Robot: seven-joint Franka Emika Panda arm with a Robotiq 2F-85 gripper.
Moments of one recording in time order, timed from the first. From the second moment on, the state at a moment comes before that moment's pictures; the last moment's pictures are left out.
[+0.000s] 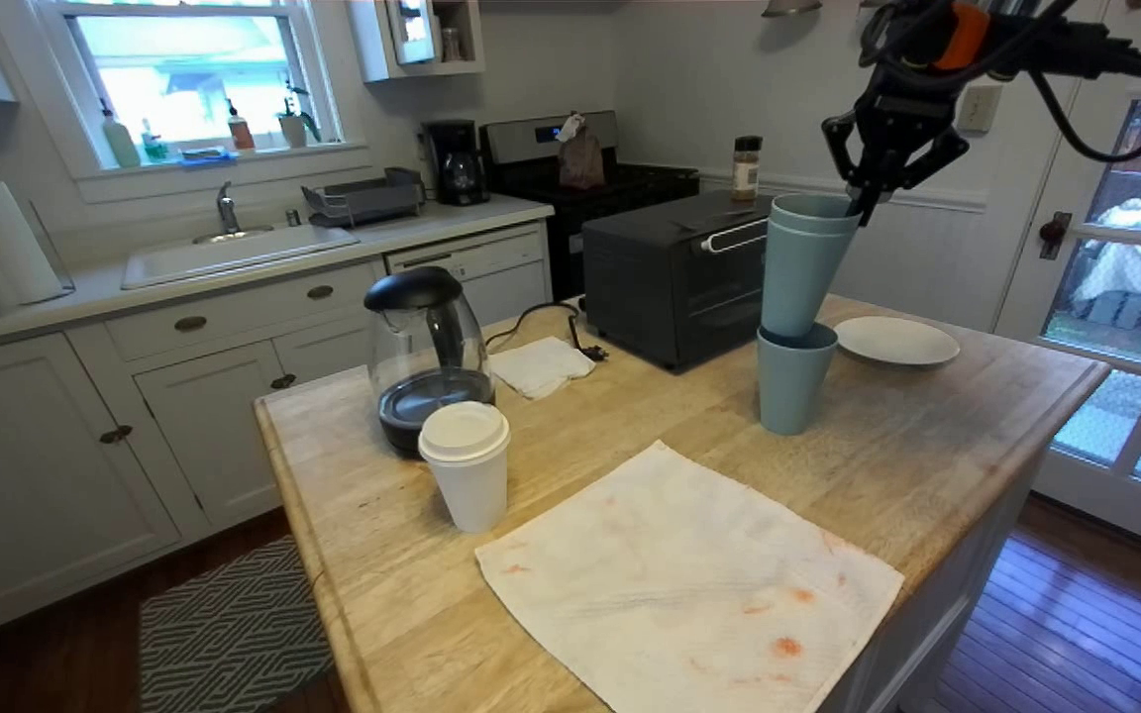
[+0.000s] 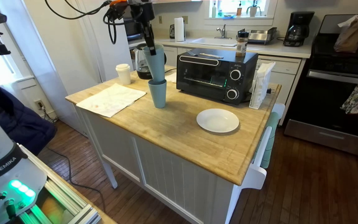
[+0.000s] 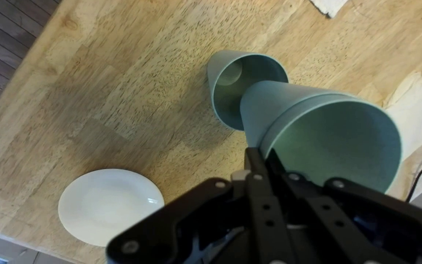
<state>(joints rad) -0.11 -0.14 -0.11 -2.26 0.04 2.34 0.66</state>
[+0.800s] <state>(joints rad) -0.10 -0.18 -0.05 -2.21 0.04 2.23 0.66</state>
